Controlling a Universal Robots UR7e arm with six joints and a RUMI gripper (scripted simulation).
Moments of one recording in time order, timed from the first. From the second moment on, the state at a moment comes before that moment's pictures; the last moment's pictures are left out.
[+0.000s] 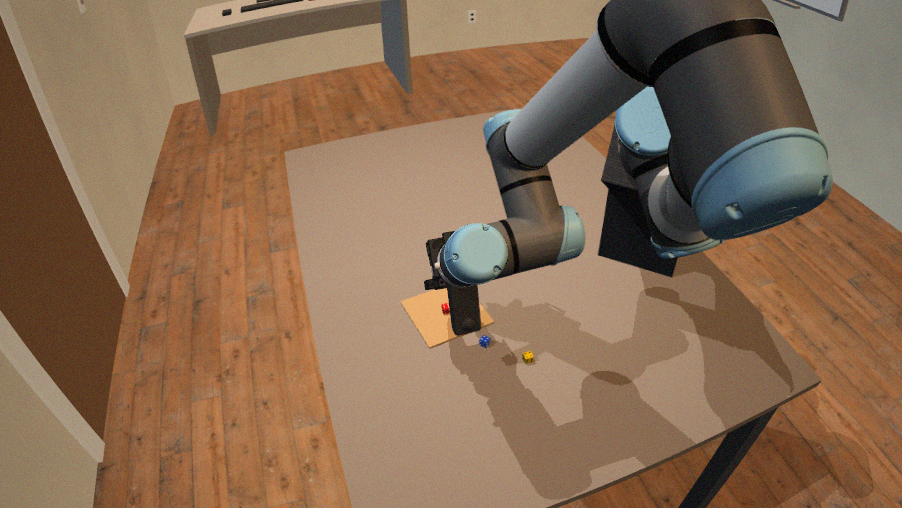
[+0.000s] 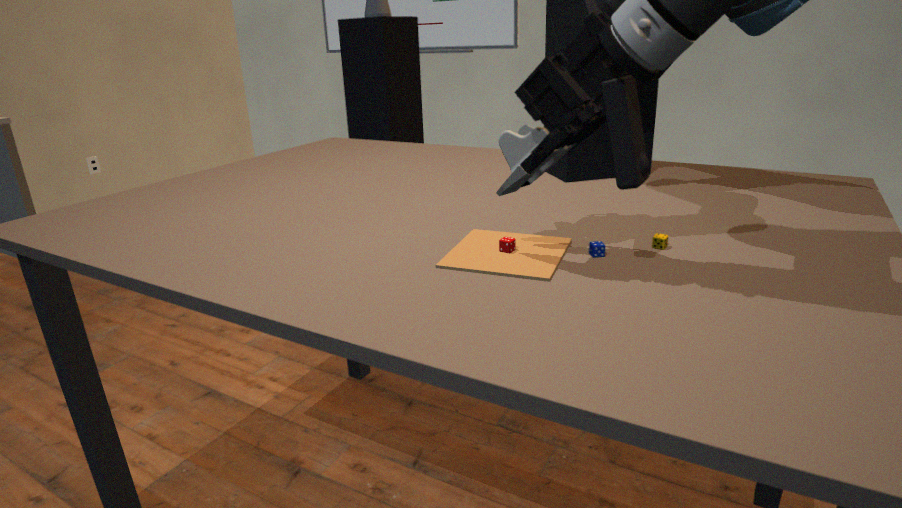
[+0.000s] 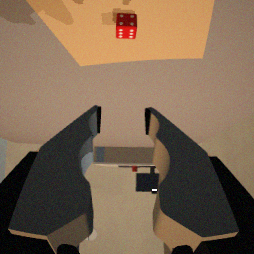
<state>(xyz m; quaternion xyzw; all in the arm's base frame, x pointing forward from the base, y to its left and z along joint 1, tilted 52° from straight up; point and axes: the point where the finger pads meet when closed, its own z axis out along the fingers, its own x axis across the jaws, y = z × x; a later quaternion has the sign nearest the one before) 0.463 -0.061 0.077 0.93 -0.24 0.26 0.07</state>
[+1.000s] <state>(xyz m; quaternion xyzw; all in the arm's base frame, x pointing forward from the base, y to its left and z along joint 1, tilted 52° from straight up) 0.478 -0.051 0.063 0.93 -0.24 0.26 0.07</state>
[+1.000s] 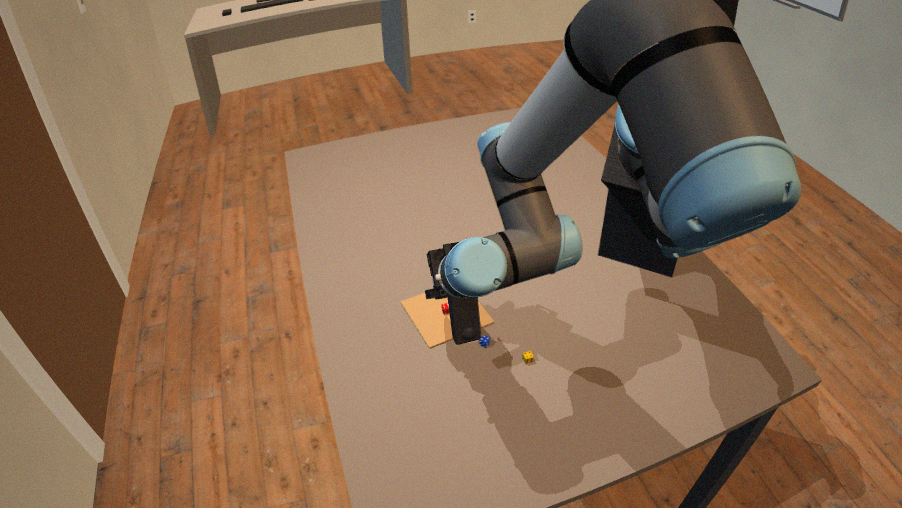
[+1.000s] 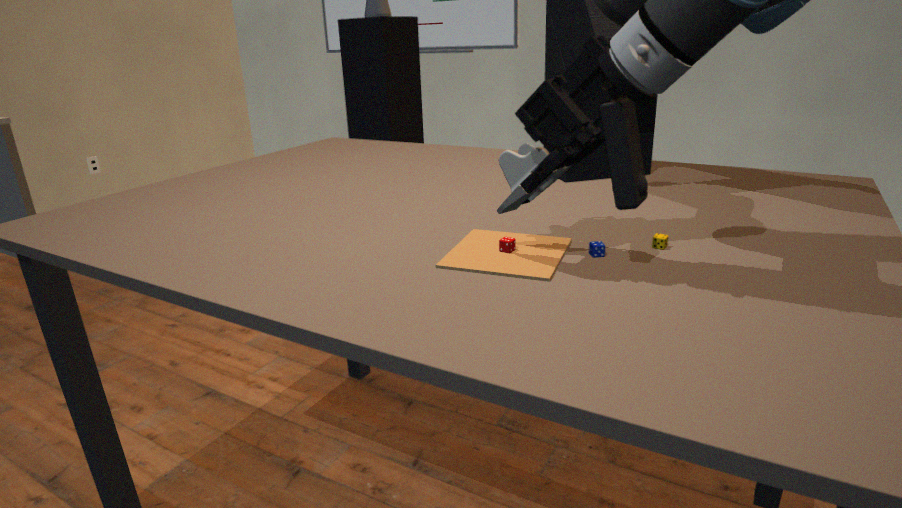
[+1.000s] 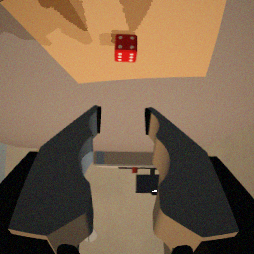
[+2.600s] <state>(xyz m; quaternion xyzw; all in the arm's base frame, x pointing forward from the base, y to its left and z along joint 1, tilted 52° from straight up) 0.509 -0.030 0.034 0.93 -0.24 0.26 0.07</state>
